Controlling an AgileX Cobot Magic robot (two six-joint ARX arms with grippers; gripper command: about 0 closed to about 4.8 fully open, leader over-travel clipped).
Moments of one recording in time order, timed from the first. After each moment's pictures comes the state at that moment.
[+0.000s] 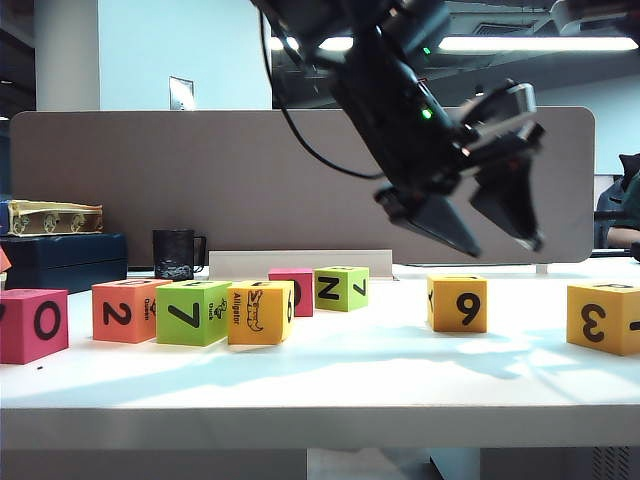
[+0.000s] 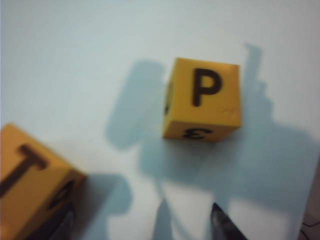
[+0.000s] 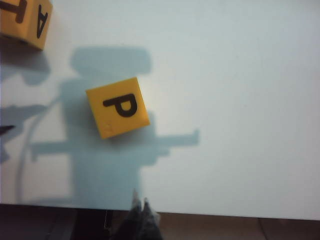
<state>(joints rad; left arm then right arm) -0.84 2.08 1.68 -0.37 0.26 0.14 0.27 1.36 1.38 -1.20 0.21 0.05</state>
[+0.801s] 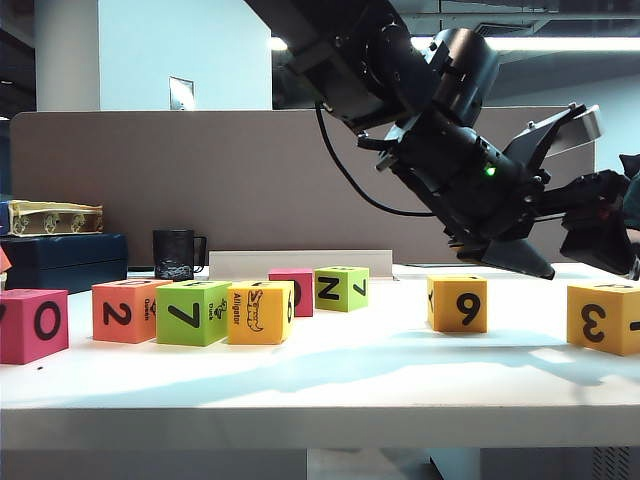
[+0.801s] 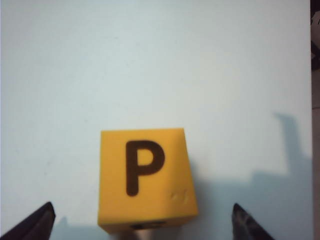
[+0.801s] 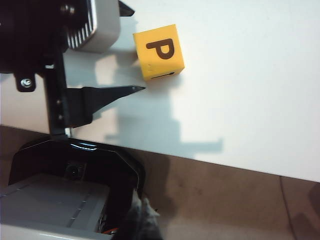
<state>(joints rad) -0.90 2.23 1.68 -0.03 0.34 0.16 0.27 1.15 1.38 -1.39 0.07 0.05</state>
